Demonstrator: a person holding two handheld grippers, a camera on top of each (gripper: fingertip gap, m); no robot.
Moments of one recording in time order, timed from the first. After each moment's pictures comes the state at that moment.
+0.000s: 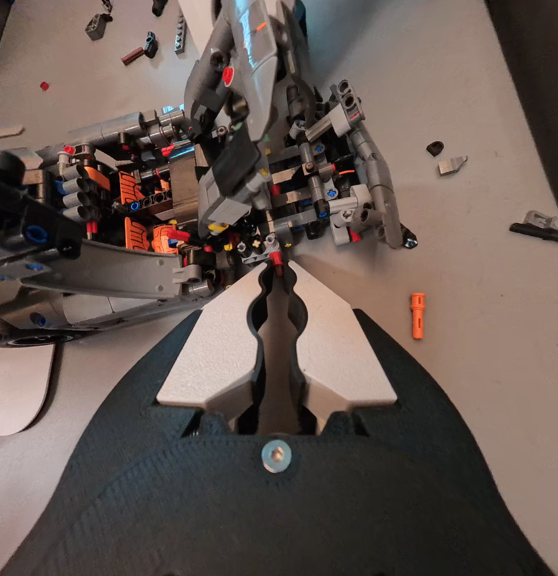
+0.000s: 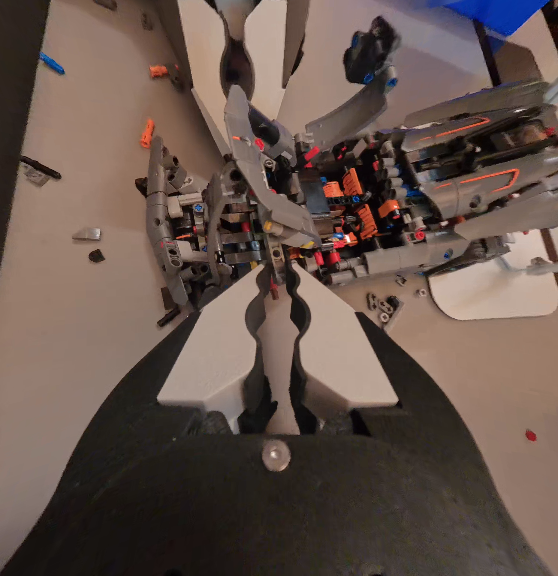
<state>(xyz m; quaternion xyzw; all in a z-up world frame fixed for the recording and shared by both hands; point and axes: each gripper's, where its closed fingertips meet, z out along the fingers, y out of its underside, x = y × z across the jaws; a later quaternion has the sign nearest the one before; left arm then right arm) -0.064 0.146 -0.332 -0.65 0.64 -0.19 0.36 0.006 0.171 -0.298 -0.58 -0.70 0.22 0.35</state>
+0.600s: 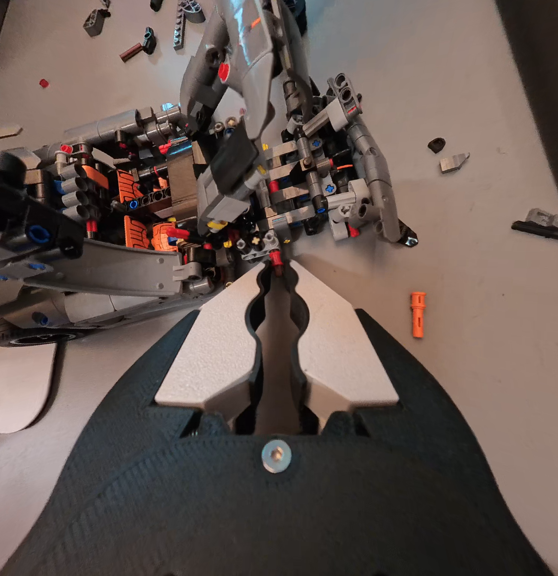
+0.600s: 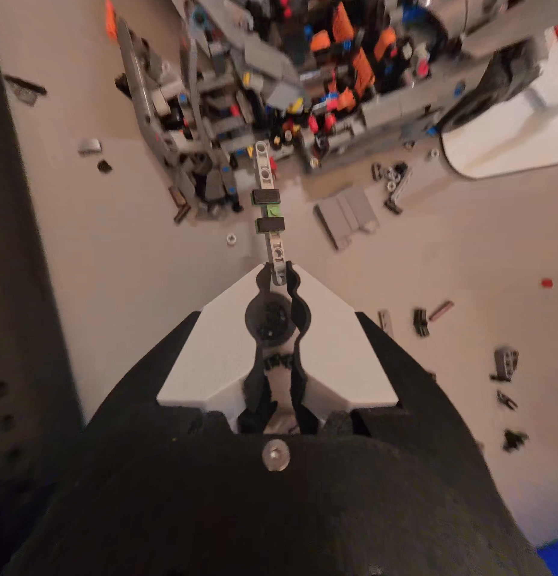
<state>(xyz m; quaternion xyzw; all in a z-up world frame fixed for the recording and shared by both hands) -0.065 0.146 -0.332 -0.65 0.64 -0.18 0.35 0.087 0.175 -0.297 -0.68 -0.67 0.16 0.25</state>
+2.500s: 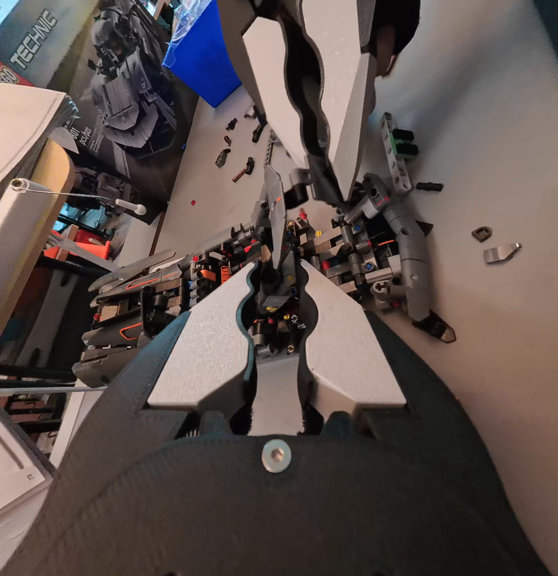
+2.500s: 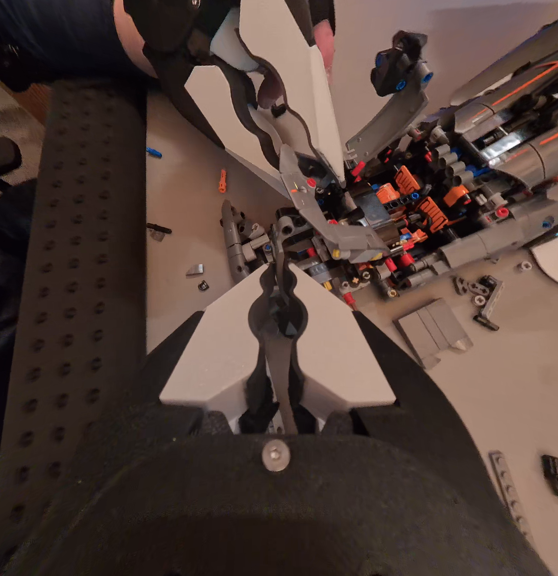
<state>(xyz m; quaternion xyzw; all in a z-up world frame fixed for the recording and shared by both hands) -0.023 0.155 -0.274 -0.57 0.63 -0.05 0.52 0.010 0.123 -0.282 -0.65 -0.63 0.32 0.28</state>
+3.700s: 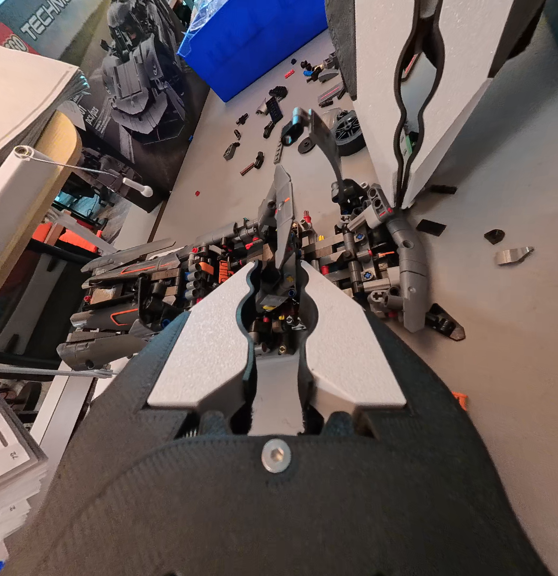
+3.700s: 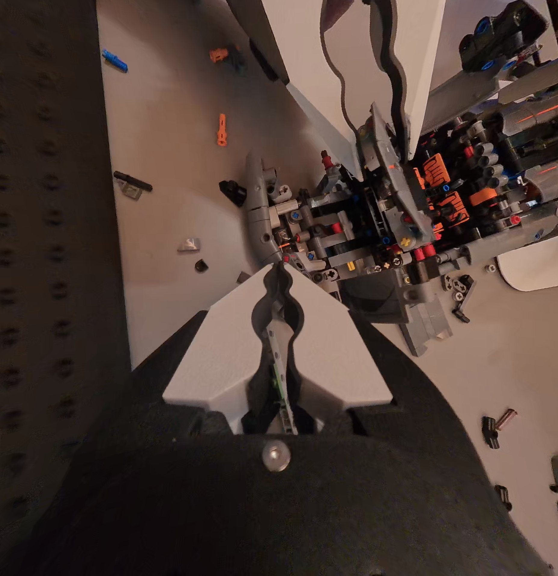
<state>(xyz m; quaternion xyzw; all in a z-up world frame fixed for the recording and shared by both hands) -0.032 0.163 -0.274 -0.60 0.60 -0.08 0.53 0.012 0.104 -0.305 -0.63 -0.69 0.17 0.32</state>
